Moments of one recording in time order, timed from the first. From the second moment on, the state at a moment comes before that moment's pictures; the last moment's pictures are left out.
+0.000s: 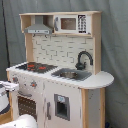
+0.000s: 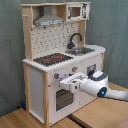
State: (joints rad) arm -0.76 -1.49 1.55 -2.22 -0.37 2.99 -0.56
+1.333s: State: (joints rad) arm -0.94 -1.48 1.56 -2.04 -0.37 3.04 -0.52
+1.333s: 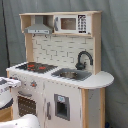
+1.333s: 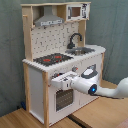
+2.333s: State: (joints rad) arm -0.94 -1.47 1.56 -2.05 -0.36 3.04 -0.20
